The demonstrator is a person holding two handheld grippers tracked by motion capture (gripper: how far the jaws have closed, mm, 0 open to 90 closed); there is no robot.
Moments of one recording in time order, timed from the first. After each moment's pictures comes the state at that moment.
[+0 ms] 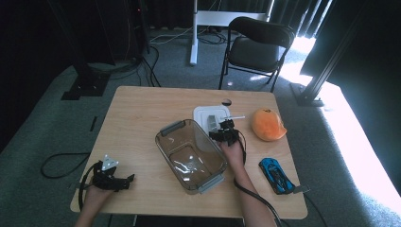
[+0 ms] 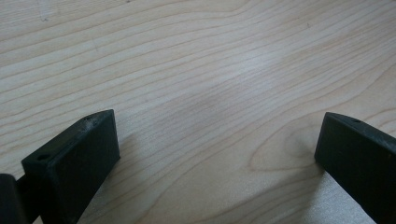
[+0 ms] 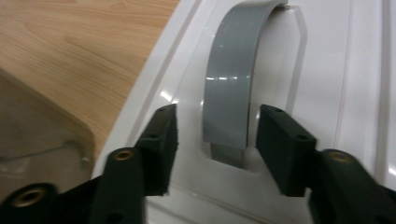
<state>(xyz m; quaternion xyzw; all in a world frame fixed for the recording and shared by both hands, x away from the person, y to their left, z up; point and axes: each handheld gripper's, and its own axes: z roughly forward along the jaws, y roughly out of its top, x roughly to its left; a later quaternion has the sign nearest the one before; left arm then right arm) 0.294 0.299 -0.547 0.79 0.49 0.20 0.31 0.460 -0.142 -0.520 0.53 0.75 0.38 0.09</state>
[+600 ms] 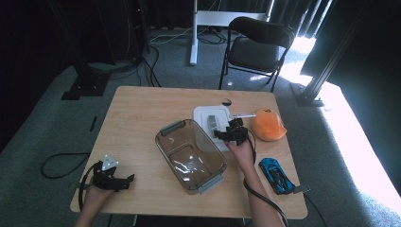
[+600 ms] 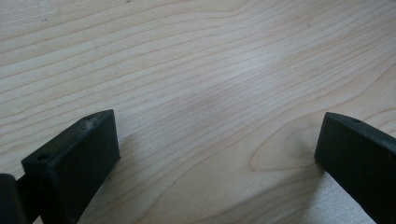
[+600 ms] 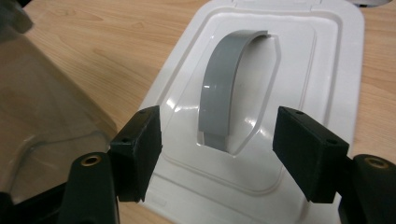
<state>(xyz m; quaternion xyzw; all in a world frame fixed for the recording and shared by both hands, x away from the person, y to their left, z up) 0.294 0.299 -0.547 0.79 0.49 0.20 0.31 0.443 -0.170 -0.487 0.51 0.76 0.40 0.10</state>
